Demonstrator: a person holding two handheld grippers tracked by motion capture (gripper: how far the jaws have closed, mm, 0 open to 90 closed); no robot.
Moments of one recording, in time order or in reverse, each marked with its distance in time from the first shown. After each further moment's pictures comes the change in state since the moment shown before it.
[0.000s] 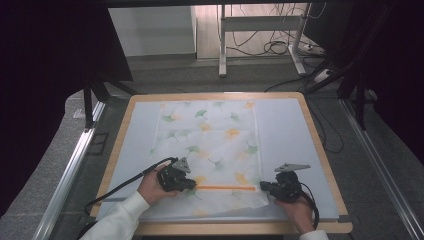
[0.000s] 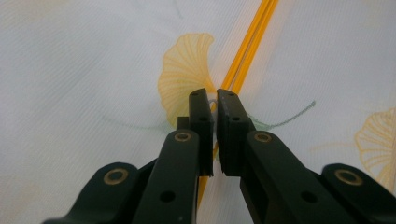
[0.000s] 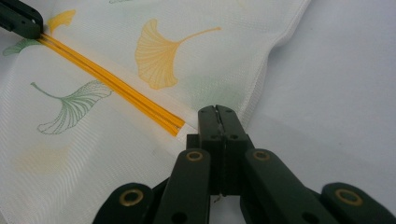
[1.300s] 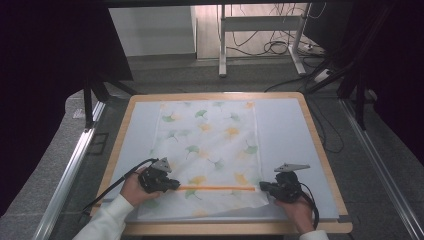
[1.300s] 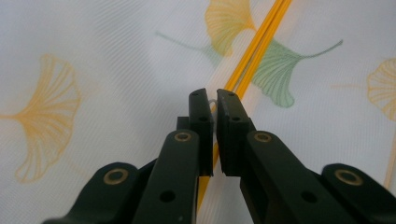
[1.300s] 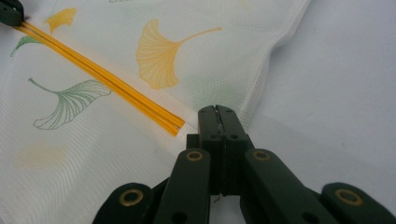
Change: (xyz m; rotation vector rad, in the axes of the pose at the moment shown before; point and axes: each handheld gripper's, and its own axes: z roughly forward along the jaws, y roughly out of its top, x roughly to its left) left arm 0.017 -0.043 -0.029 -0.015 0.029 -0.089; right arm 0.000 0.000 0.000 0.003 0.004 -0.008
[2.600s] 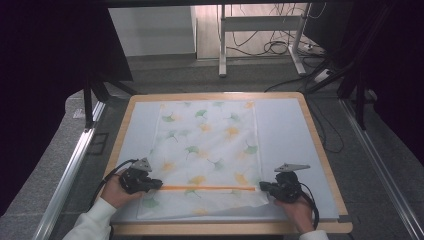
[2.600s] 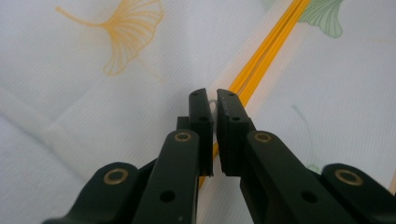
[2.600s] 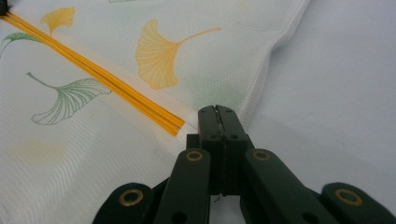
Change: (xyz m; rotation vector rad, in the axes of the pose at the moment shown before) left arm 0.021 -0.039 -0.030 -0.003 0.052 -0.073; right arm 0.000 0.000 0.000 0.000 0.000 0.000
